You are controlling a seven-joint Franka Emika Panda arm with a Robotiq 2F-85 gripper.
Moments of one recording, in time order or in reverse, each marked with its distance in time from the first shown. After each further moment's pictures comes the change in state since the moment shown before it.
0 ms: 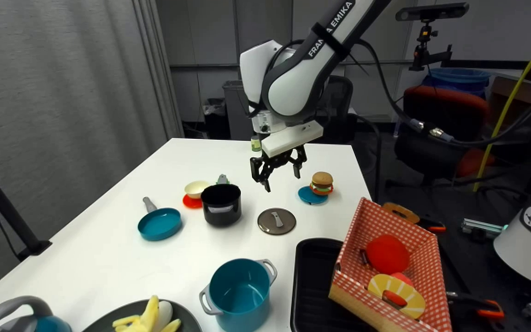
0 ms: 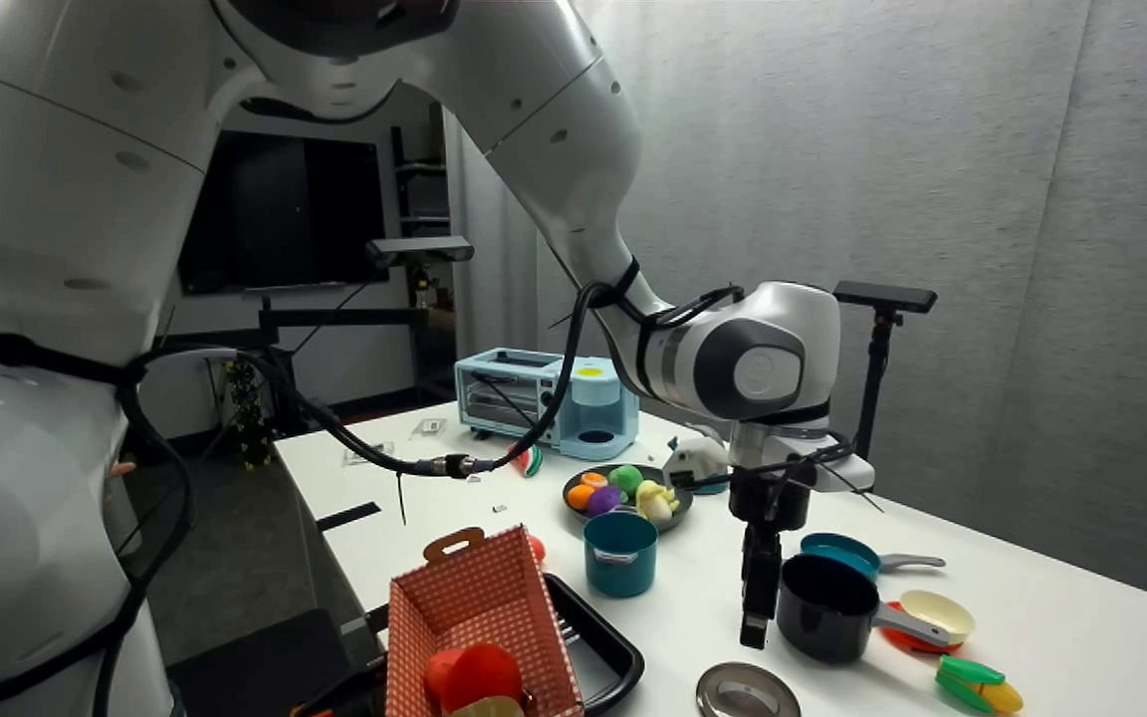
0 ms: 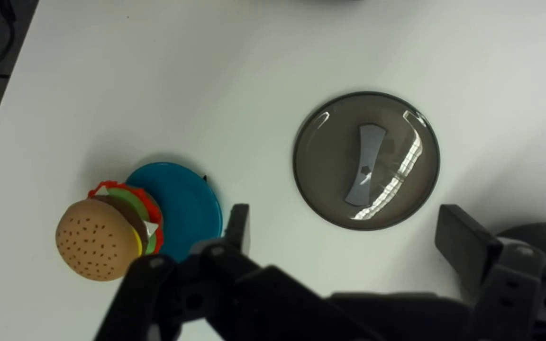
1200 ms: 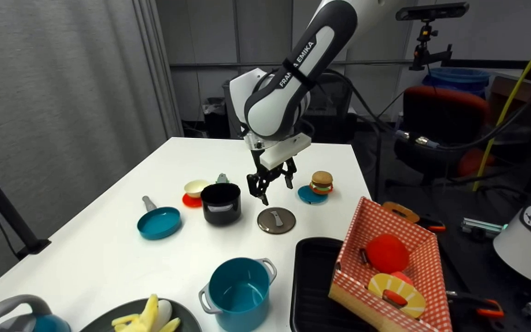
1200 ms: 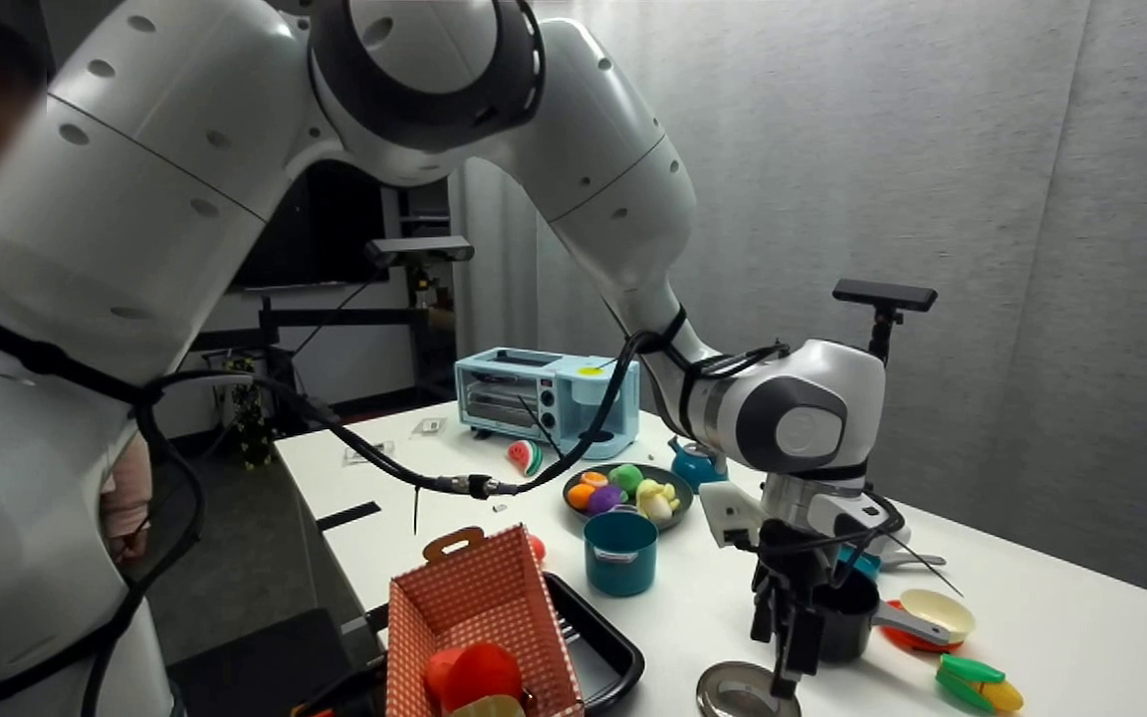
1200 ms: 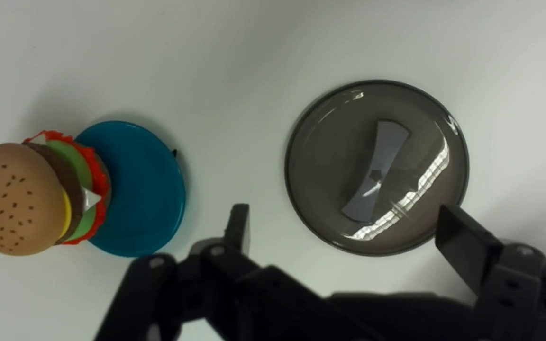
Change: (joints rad) arm -0.047 0.201 0.015 0.175 0.064 -0.055 -0.264
